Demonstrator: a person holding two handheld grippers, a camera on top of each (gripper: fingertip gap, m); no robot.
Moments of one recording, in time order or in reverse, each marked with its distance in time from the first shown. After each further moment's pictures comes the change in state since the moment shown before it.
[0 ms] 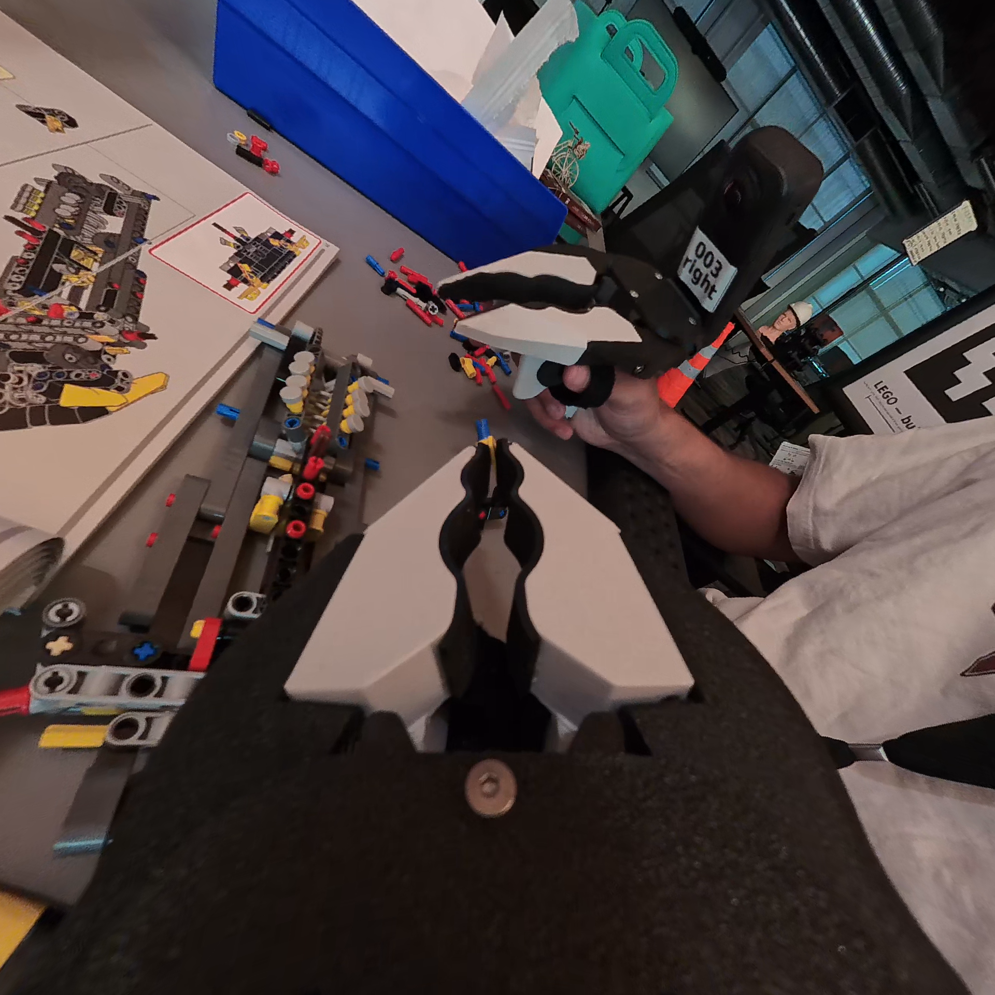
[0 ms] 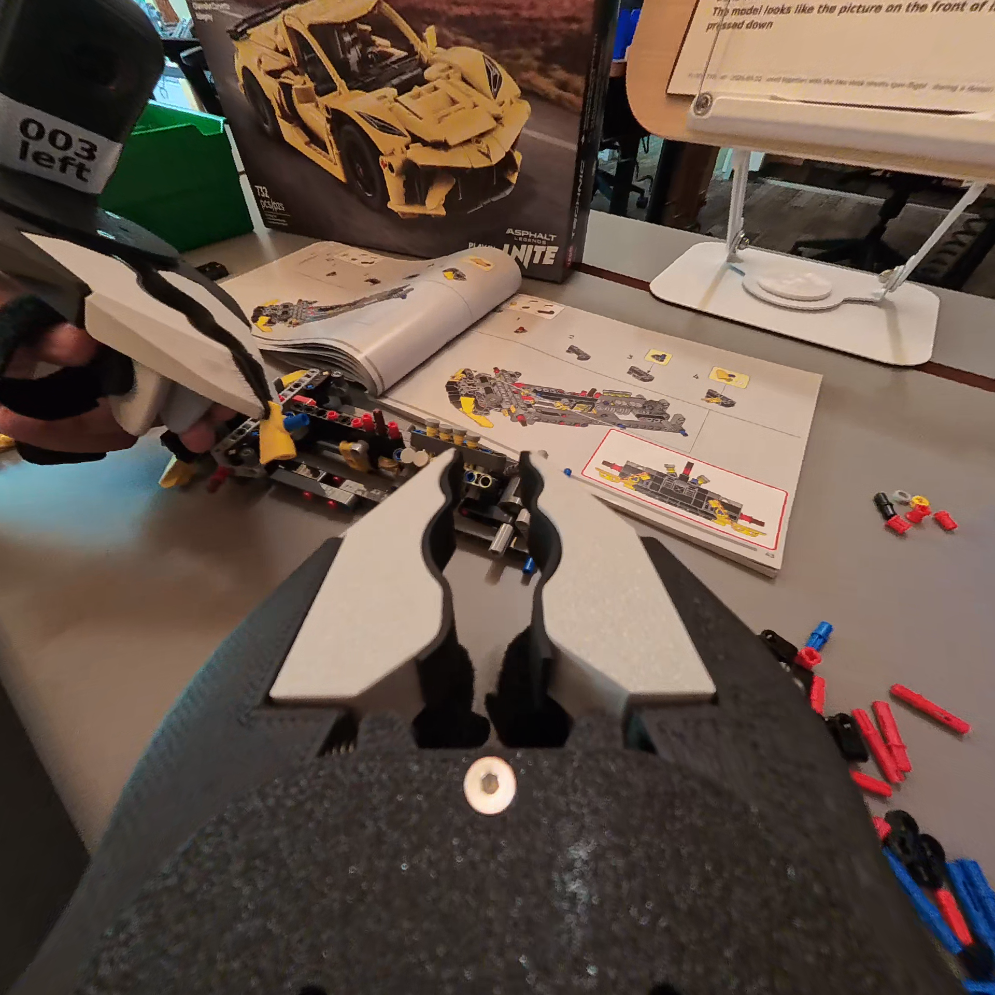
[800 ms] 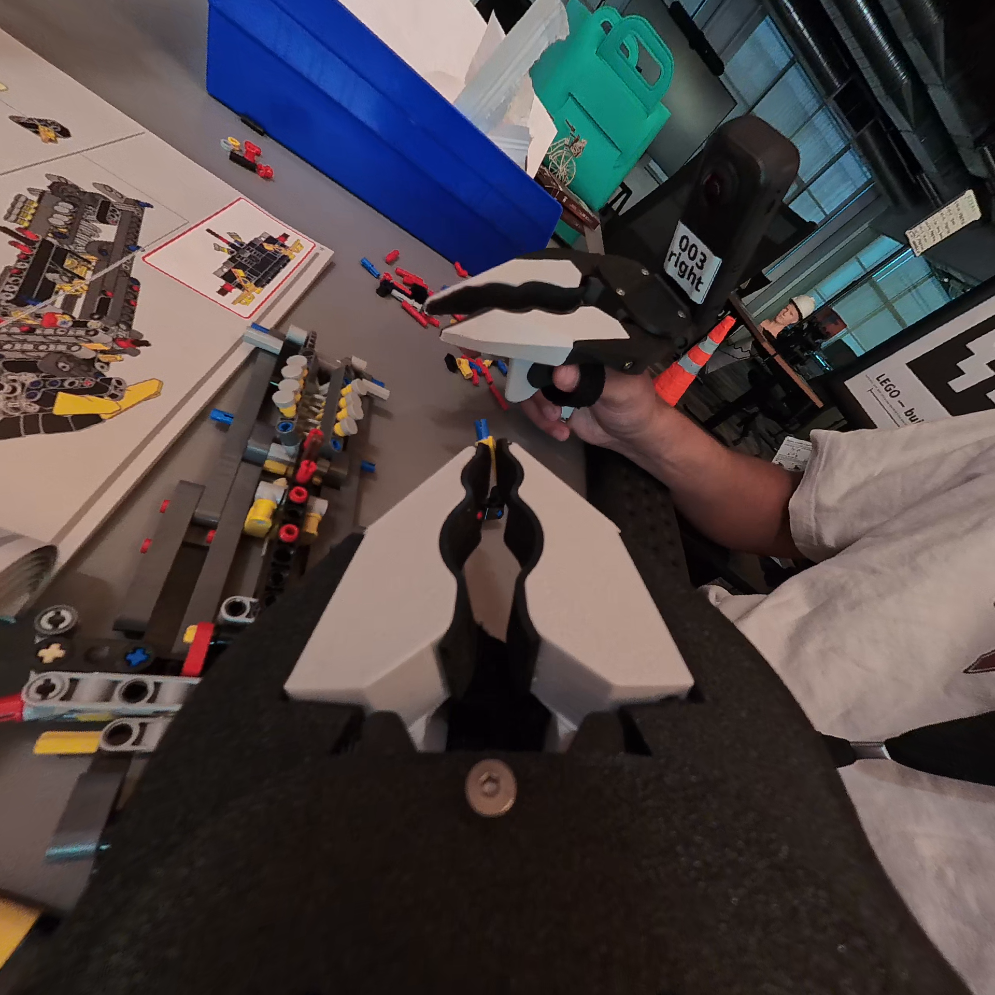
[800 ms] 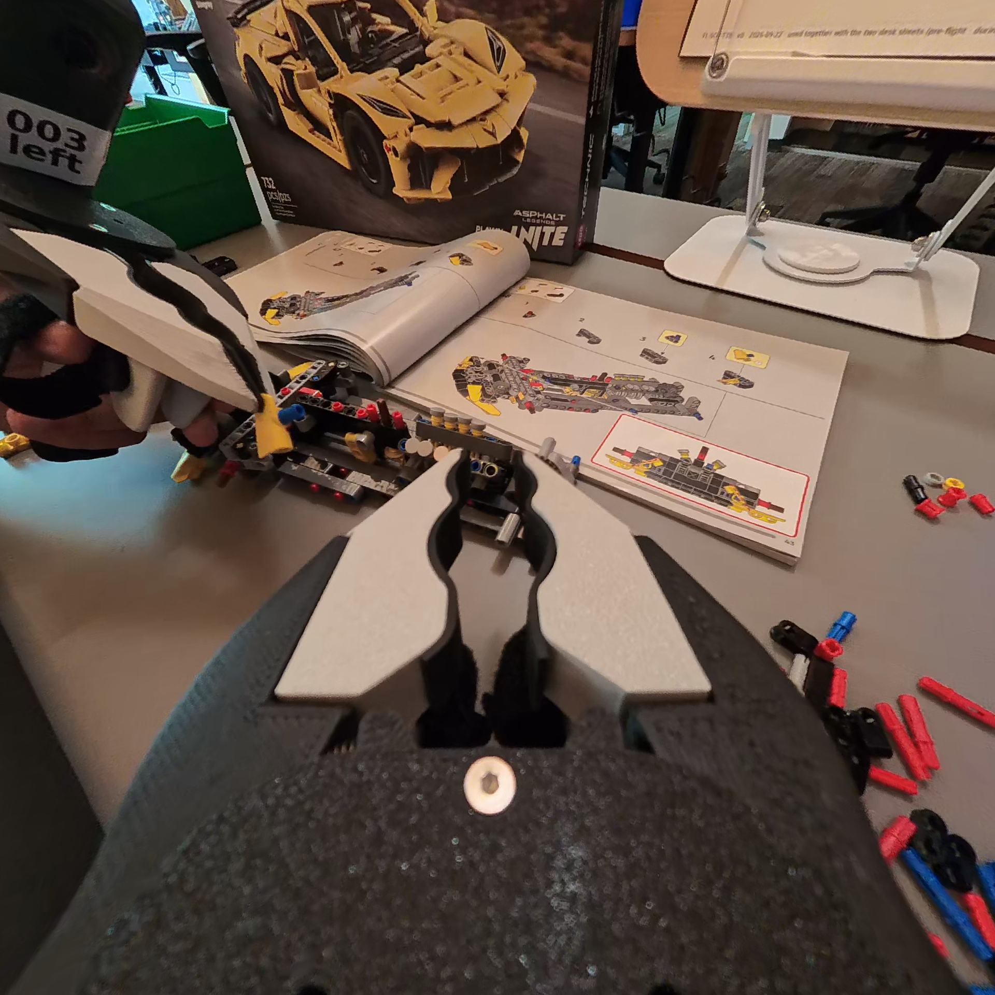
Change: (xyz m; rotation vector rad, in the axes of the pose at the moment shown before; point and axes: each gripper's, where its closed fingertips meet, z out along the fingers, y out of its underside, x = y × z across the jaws) left arm 0.003 0.000 0.000 -0.001 0.001 0.018; right arm -0.001 0.006 0.002 -0.027 -0.027 0.036
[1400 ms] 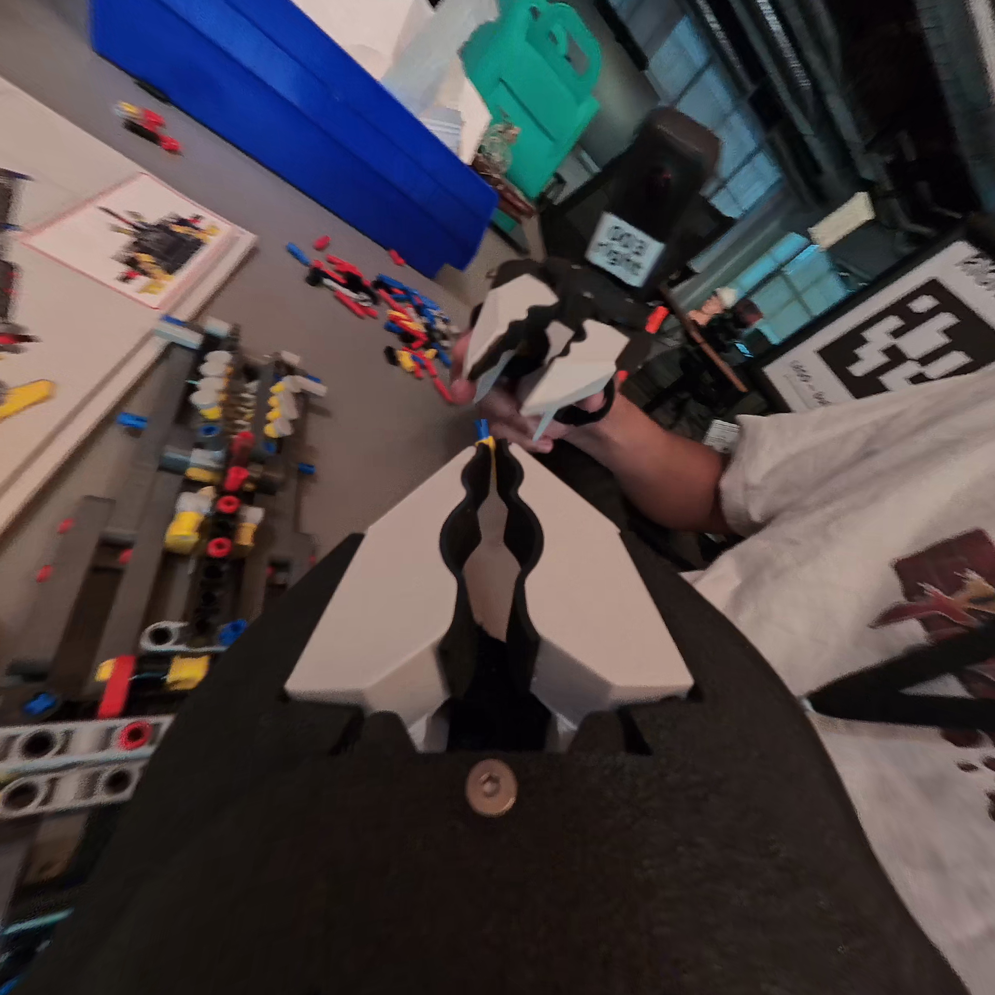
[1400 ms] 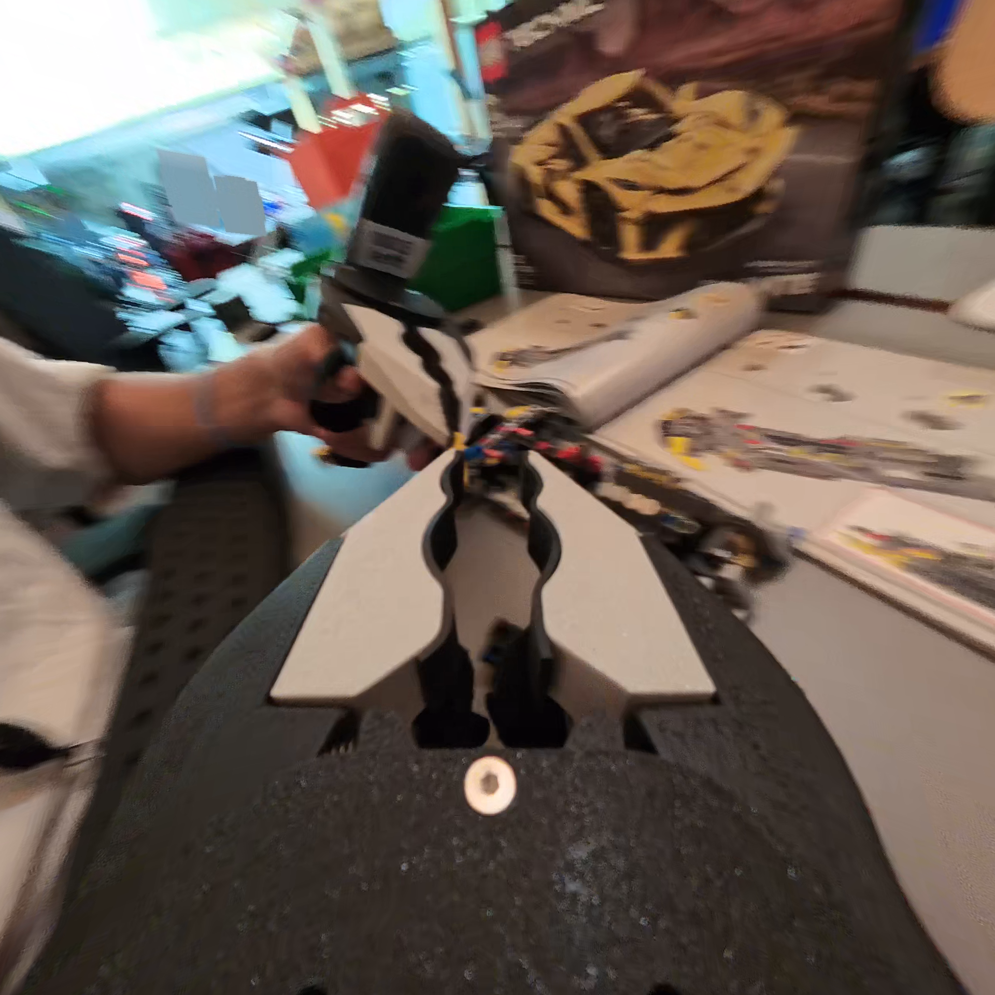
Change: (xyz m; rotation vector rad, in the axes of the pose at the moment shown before) left arm 0.017 0.002 0.001 -0.019 0.115 -0.021; right arm -0.070 -0.020 -0.017 0.104 -0.459 0.098
